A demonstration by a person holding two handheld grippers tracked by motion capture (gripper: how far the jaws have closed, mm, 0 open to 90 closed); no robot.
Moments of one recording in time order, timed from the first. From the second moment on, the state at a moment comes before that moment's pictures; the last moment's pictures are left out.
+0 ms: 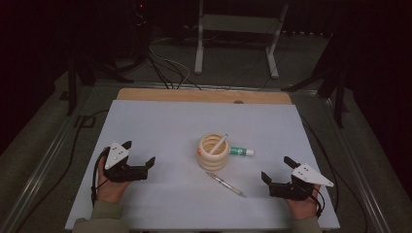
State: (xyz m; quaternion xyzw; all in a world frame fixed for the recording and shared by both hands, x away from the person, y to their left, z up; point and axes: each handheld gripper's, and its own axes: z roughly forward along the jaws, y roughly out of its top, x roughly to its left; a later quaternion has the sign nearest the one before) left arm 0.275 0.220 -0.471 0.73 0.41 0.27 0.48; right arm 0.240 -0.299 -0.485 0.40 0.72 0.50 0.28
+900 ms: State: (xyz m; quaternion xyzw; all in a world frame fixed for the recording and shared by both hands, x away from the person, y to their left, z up) left arm 0.270 0.224 -0.469 0.71 0.41 0.28 0.49; right arm 0.248 -0.290 -0.468 0.41 0.73 0.49 0.25
